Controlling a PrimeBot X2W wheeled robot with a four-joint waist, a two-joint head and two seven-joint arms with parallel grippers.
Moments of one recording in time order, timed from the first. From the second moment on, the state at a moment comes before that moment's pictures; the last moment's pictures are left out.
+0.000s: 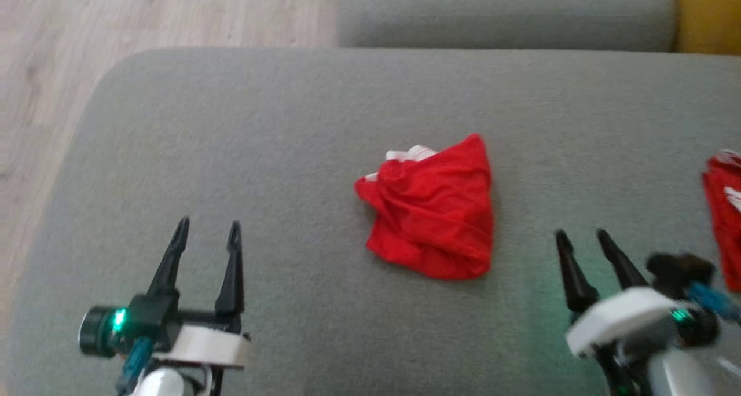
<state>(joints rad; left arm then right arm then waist) 0.02 0.20 -0.23 0.06 -0.19 0.10 -0.13 0.09 -0.05 -0.01 0.04 0.26 0.13 0.13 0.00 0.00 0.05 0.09</state>
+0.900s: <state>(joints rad) -0.10 0.14 -0.27 0.21 -0.21 0.08 -0.22 -0.27 -0.07 0.33 0.60 0.60 0.13 0.19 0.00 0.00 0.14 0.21</state>
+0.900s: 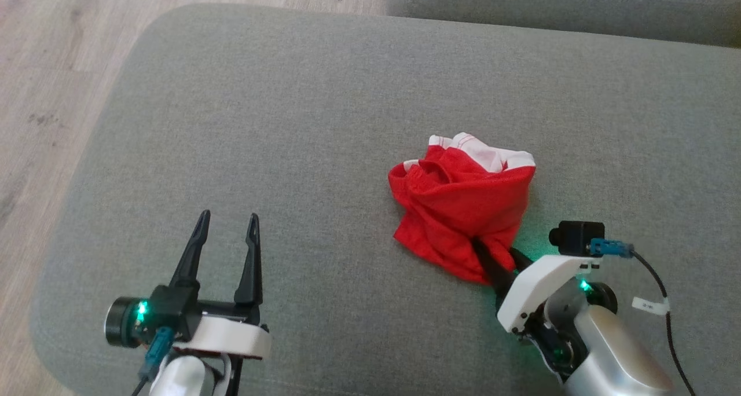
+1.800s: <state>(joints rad) -0.10 0.18 -0.28 0.12 -0.22 0.10 -0.20 -0.17 -0.32 0.16 0.22 0.48 0.13 0.45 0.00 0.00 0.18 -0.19</state>
